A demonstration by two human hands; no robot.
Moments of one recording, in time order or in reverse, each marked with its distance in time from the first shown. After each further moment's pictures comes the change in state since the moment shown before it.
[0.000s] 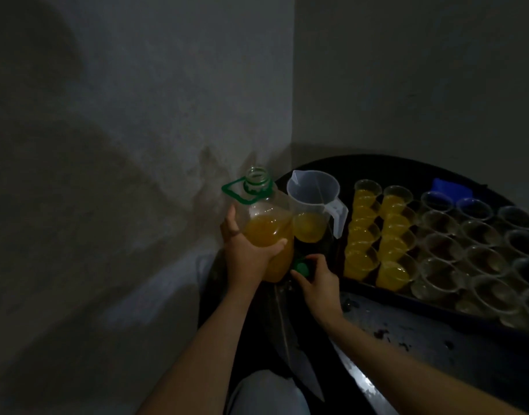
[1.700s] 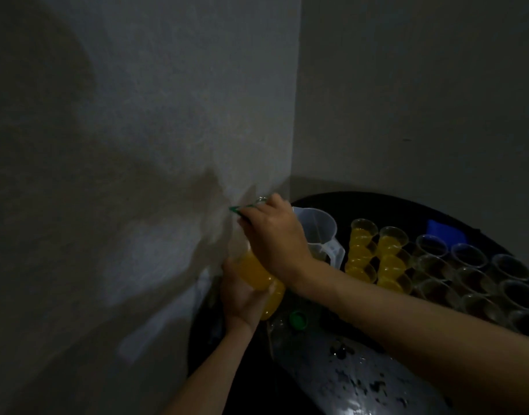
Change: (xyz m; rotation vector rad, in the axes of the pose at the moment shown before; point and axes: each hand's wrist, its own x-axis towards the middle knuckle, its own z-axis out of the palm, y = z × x) left_hand 0.004 -0.023 0.014 0.050 0.056 -0.076; right_hand 0.074 -0.199 -0.031 -0.398 0.113 -0.946
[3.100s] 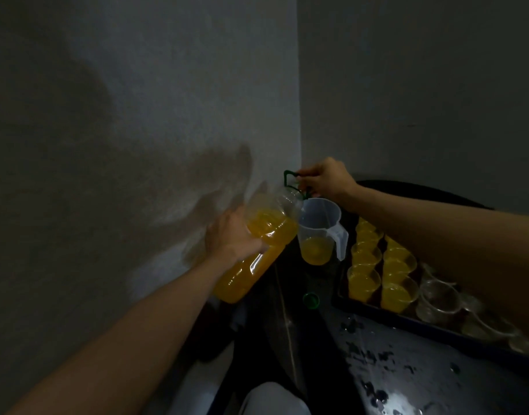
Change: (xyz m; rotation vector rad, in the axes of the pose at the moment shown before) left_hand 0.028 0.122 -0.083 0.712 -0.203 0.174; right_hand 0.037 0.103 -0.059 0.491 -0.334 0.654
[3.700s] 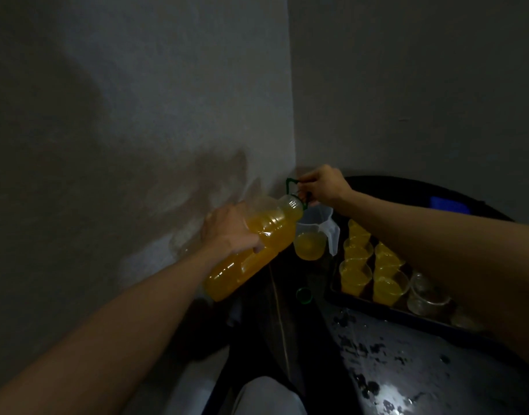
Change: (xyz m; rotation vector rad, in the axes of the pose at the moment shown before) left_hand 0.002 0.015 -0.007 0.161 -0.099 0.064; right_hand -0.004 0.024 0.005 -0.003 0.007 0.119
